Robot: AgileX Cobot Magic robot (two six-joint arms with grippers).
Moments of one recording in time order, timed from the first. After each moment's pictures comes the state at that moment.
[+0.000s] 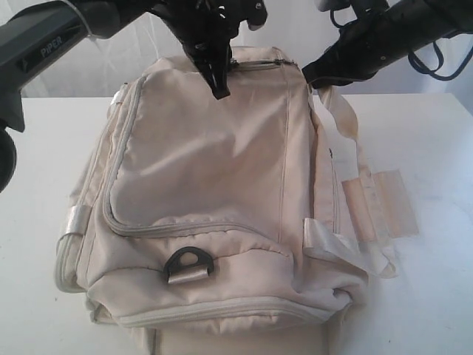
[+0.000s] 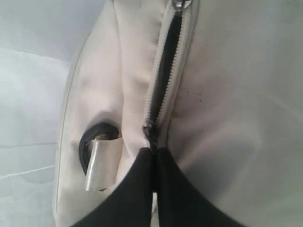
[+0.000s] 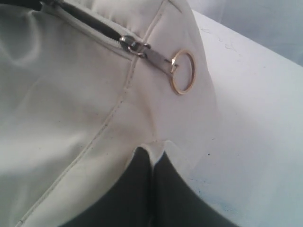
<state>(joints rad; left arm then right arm) -0.58 2.26 -2.40 0.06 1.01 0.83 0.27 1.88 -1.60 0.60 0.73 -0.80</state>
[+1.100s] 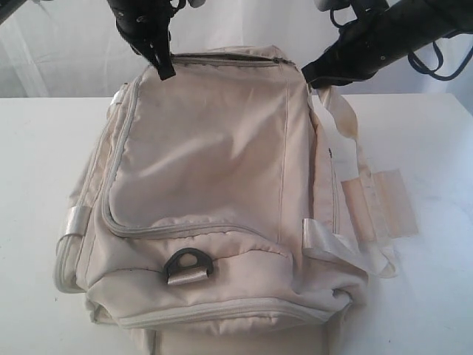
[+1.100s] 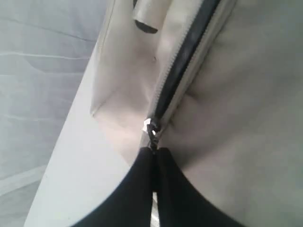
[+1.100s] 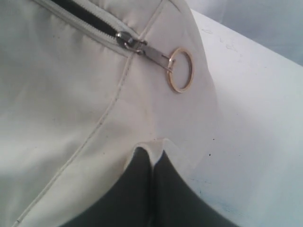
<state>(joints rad) -0.49 2.17 -2.40 0.19 1.28 0.67 0.27 1.88 -1.60 0.61 0.73 -0.80</state>
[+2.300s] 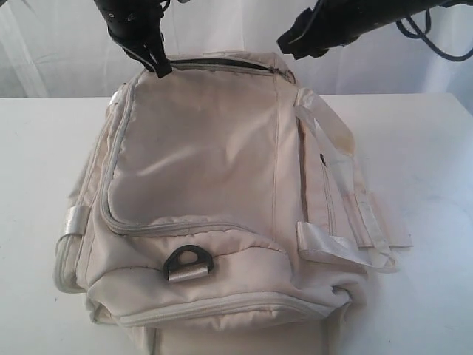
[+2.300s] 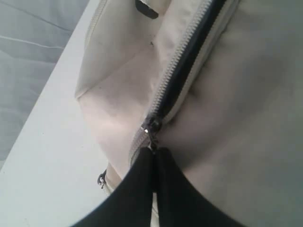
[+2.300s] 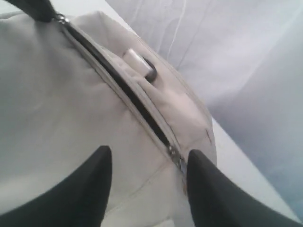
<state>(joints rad) -0.45 2.17 -2.40 0.06 1.32 0.63 0.35 1.79 -1.60 0.75 0.67 -1.18</state>
